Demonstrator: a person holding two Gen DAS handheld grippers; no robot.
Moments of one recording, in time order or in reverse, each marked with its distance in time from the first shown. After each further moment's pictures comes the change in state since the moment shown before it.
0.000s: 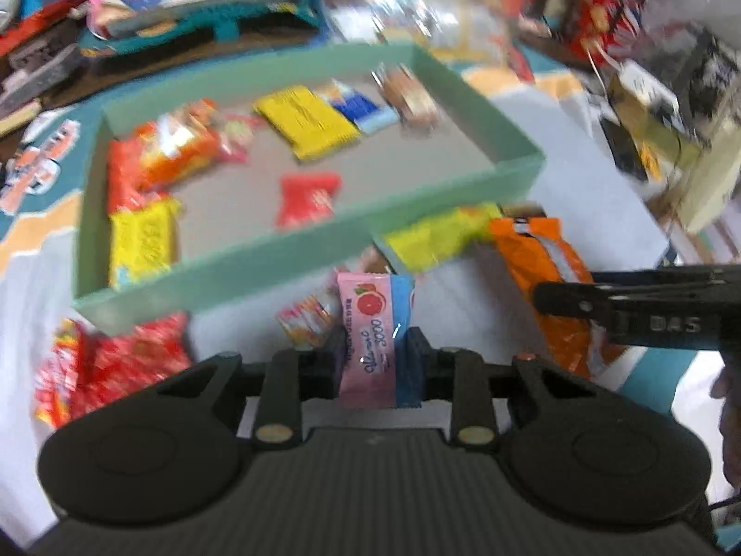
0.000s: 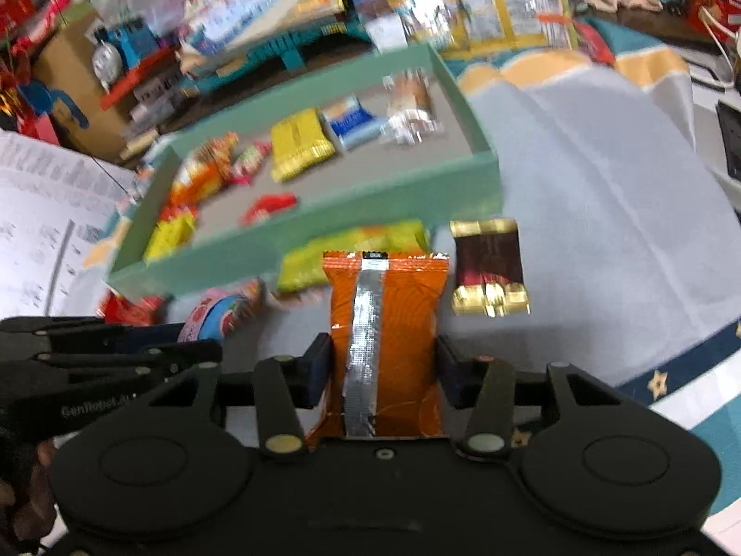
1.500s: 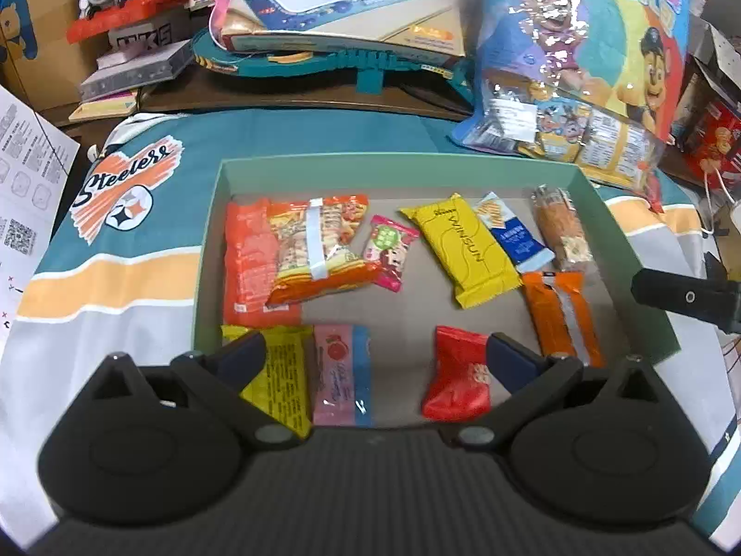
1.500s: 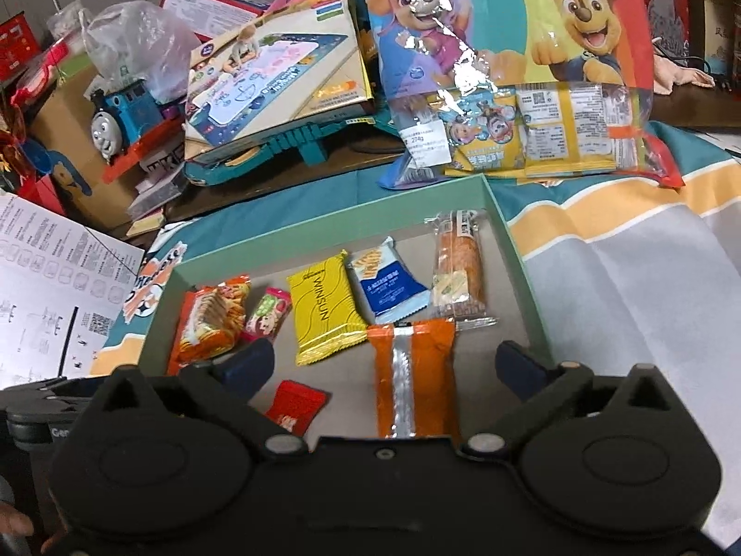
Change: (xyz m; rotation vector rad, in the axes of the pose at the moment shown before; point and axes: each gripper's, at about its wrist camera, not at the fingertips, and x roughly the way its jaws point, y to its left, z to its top) left arm 0.021 0.085 0.089 -0.231 -0.058 0.157; right arm 0.046 0.026 0.127 -0.018 -0.090 0.031
